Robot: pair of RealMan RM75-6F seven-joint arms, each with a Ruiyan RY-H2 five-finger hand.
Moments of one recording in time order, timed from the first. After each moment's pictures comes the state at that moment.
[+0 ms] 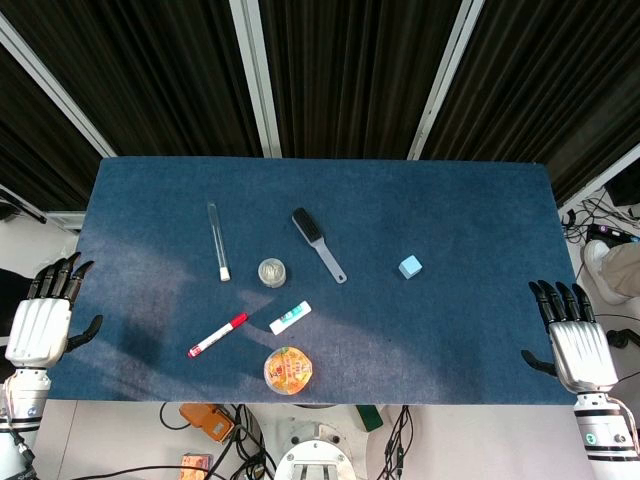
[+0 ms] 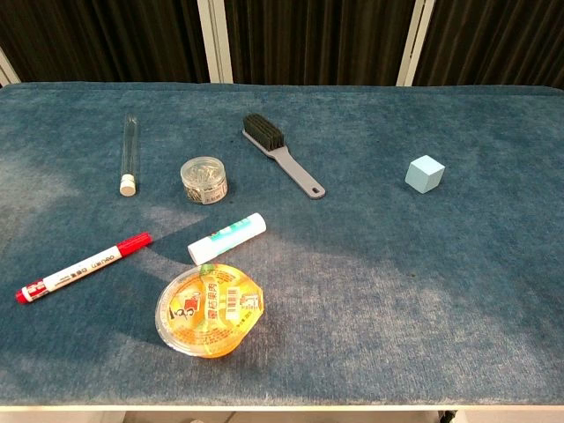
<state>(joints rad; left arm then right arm) -0.12 -1.19 -0.07 -1.59 1.48 1.50 0.08 0.09 -1.07 0.03 -1.84 -1.48 1.43 -0.32</state>
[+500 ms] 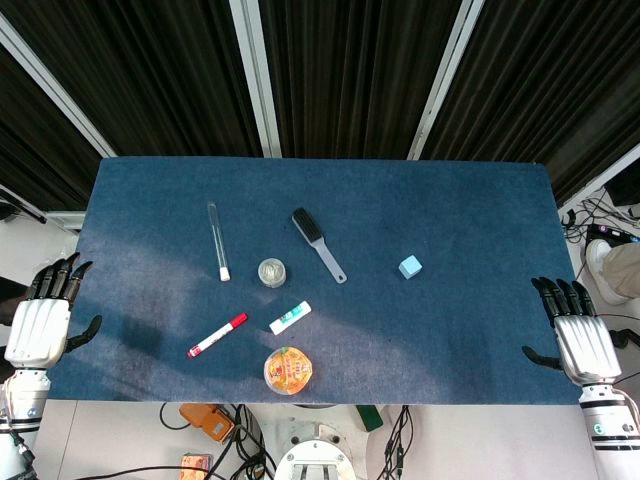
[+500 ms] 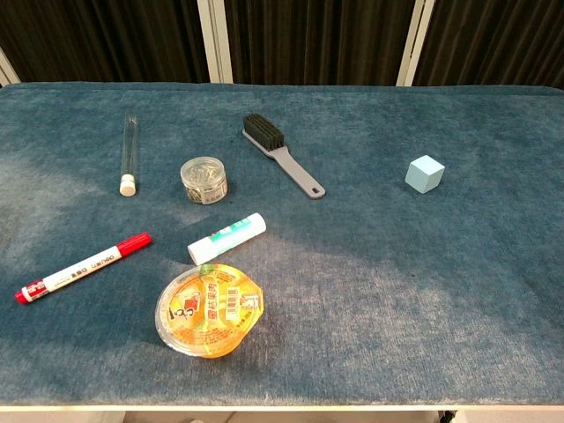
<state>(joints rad) -0.12 -1.19 -0.07 -1.59 1.48 1.50 0.08 0.12 -1.07 0.04 -1.73 -1.46 1.37 -0.12</state>
